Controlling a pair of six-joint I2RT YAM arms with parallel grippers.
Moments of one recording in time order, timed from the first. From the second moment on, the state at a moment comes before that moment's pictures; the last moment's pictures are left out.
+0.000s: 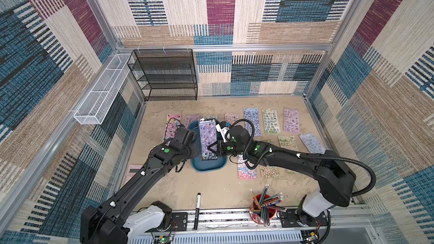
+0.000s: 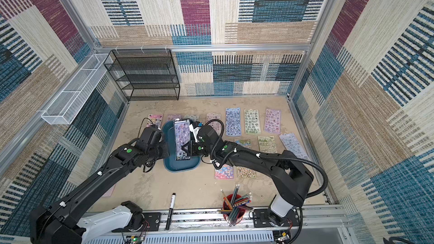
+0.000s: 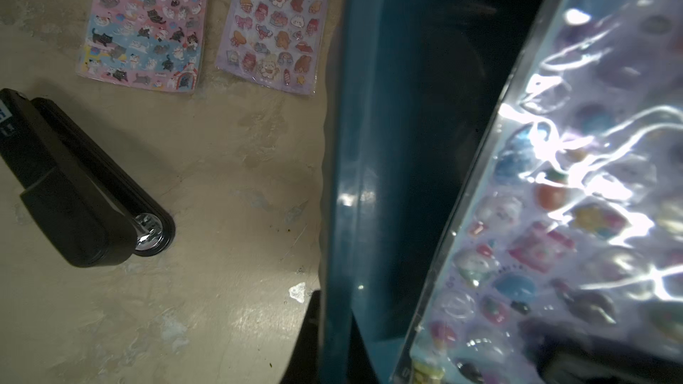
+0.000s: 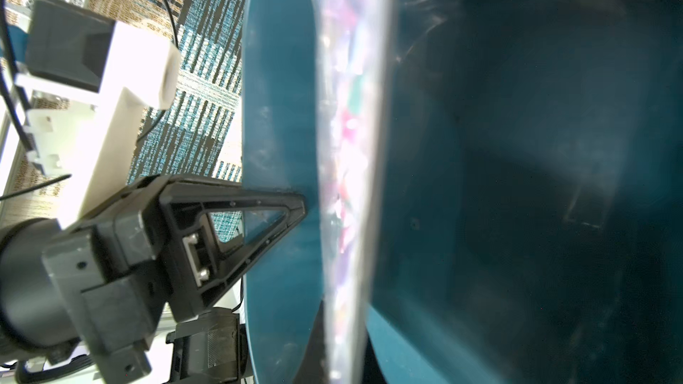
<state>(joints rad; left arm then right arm) -0.50 1.11 0.93 -0.78 -0.15 -0.64 0.89 1.61 1.05 0.08 -0.33 0.78</state>
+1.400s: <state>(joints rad) -0.34 1.04 0.86 -0.90 -0.13 -0.58 0.84 1.29 1.01 -0.09 0.00 0.58</state>
